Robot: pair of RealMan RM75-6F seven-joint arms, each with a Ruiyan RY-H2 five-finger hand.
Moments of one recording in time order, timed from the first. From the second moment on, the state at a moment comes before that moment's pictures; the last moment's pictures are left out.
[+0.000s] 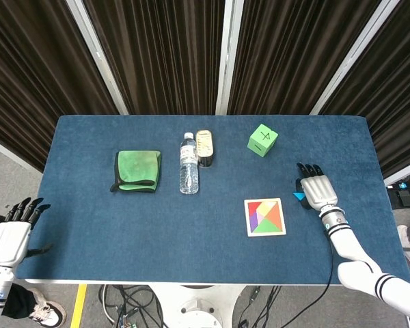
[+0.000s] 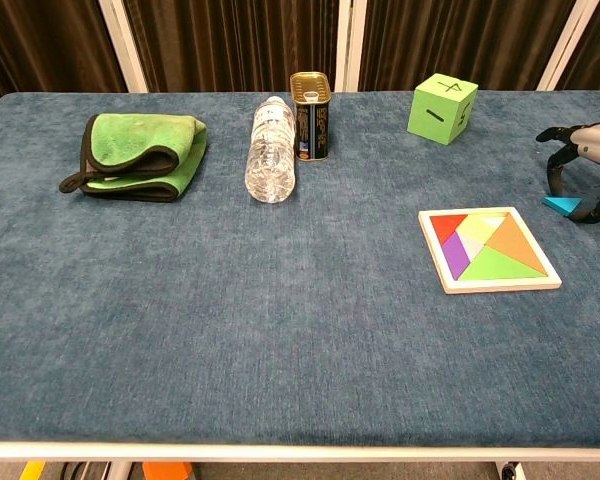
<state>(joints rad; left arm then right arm) -0.12 -1.23 -0.01 -1.41 1.50 1.43 -0.04 0.61 -1.48 0.13 -1.11 -1.17 0.80 -0.23</state>
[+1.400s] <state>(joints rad) -0.10 -1.24 -0.02 -1.38 1.49 1.44 -0.10 0.72 -1.40 0.12 -1.37 -1.14 0.74 -0.30</state>
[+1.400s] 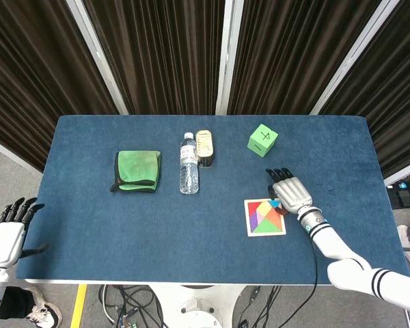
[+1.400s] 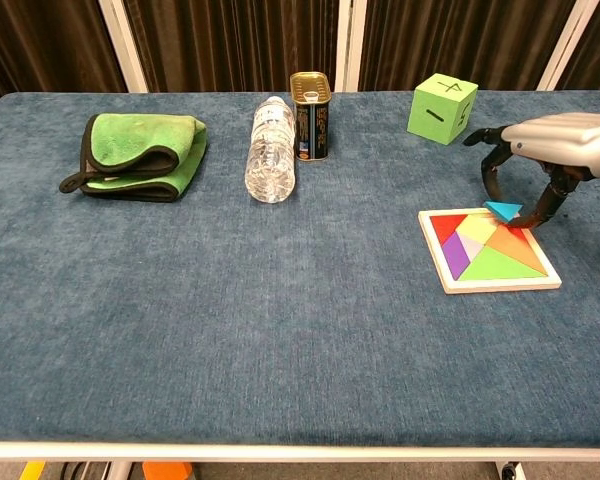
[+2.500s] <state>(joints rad) -0.09 -1.24 -0.02 -1.36 1.49 1.45 -0.12 0.75 -1.41 0.10 -1.37 -1.10 0.75 -0.30</state>
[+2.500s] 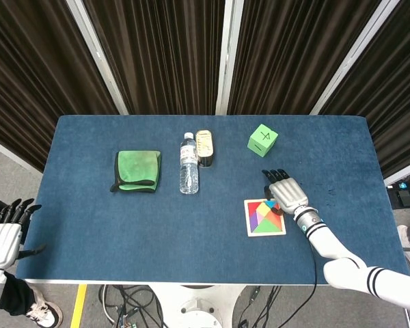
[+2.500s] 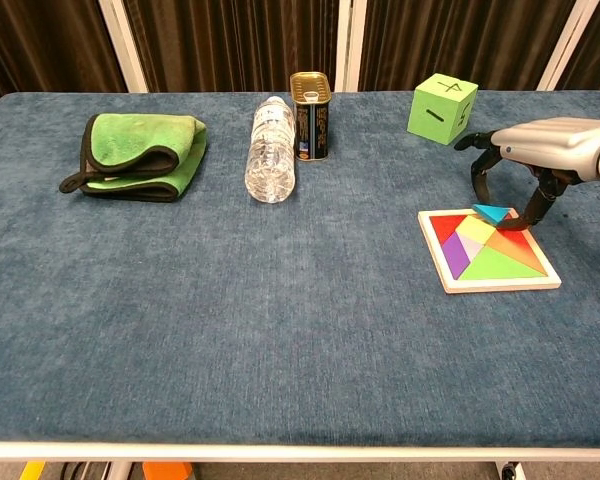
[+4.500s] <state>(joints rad) -0.09 -1.23 -0.02 -1.36 1.49 1.43 -0.14 0.75 -1.39 0.09 -1.38 -1.21 0.74 -0.15</state>
